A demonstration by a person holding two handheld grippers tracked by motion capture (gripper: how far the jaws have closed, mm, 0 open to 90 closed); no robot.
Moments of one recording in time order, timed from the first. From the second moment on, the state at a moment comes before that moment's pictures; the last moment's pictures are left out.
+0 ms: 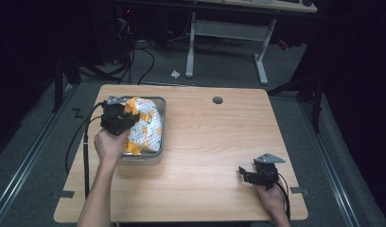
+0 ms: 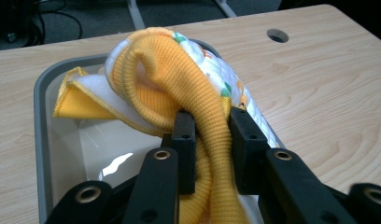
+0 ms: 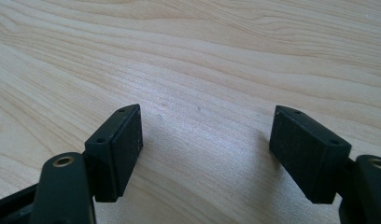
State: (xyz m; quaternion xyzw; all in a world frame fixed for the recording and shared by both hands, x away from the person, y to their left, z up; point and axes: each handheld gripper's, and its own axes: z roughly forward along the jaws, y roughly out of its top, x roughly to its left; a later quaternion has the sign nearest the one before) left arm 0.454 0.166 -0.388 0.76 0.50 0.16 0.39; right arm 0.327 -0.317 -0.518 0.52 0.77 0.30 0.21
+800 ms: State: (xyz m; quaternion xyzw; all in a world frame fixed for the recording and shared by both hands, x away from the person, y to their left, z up) left arm 0.479 0.156 -0.428 0.78 0.51 0.13 0.34; right arm 0.327 -0.317 -0.517 0.52 0.77 0.30 0.21
